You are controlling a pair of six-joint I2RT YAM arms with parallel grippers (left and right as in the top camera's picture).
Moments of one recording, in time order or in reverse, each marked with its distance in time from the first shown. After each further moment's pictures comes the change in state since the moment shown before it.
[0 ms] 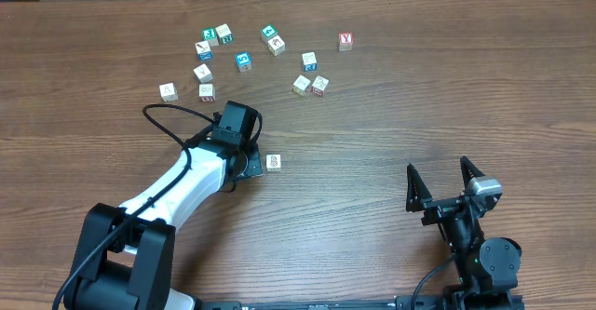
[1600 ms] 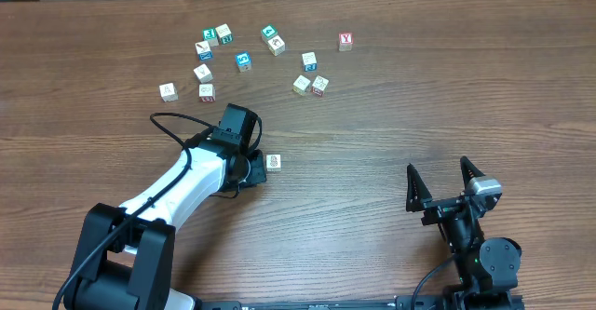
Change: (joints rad) left arm 0.000 0.000 0.000 -0.080 0.151 -0.004; right arm 0.000 0.000 0.000 0.000 0.000 0.000
